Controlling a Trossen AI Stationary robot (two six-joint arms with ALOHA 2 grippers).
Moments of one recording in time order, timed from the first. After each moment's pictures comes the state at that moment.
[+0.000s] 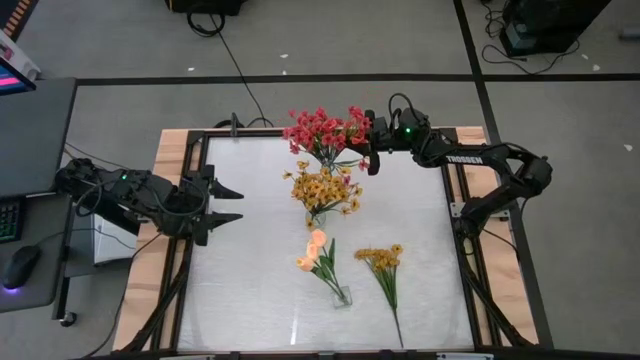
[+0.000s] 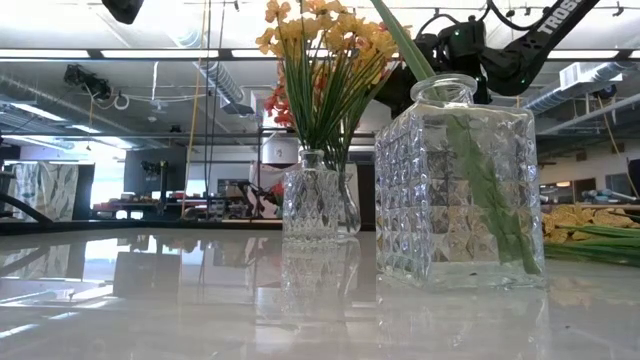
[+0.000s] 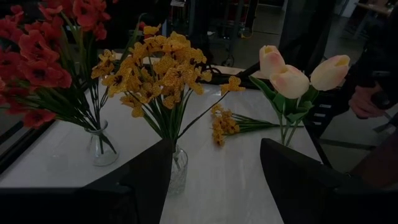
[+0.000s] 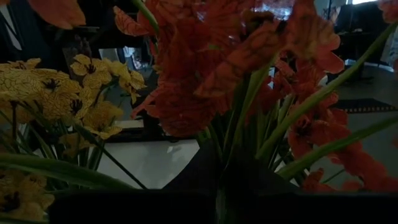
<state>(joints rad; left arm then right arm) -0.36 0.58 0.82 -0.51 -0.38 -0.24 -0.66 1.49 0.75 0.74 -0.67 0.05</state>
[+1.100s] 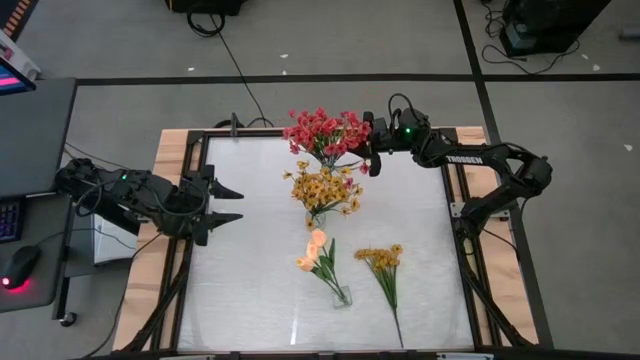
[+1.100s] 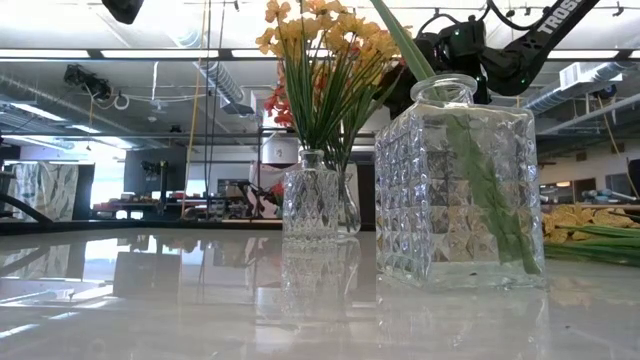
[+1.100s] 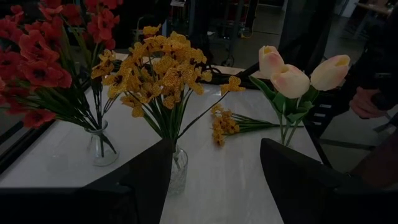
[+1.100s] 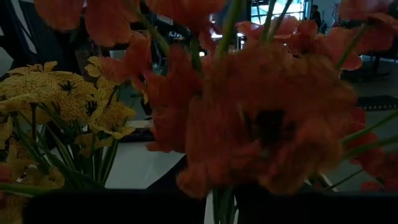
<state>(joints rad) -0.36 0.58 0.82 -0.51 -0.38 -0.24 -0.65 1.49 0.75 0.74 -0.71 0.08</state>
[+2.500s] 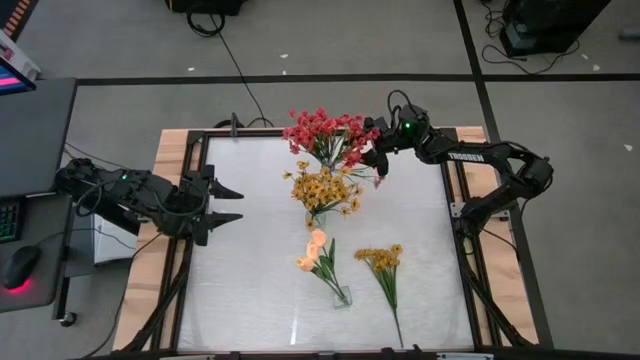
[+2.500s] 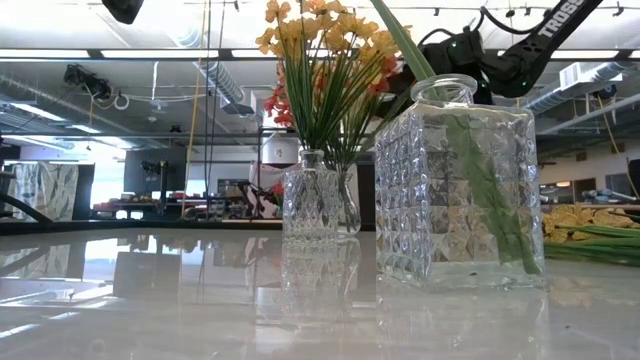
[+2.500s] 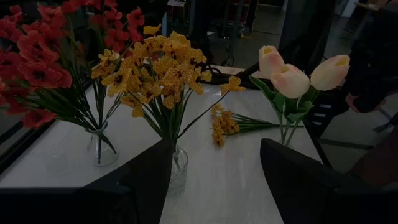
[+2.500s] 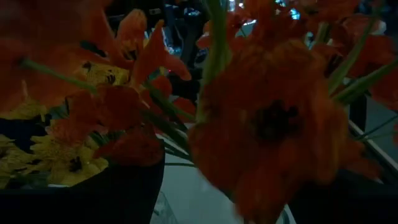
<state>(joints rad) -0.36 0.58 0.82 -0.51 -0.38 -0.24 -0.72 1.48 0.75 0.61 -0.88 0.15</state>
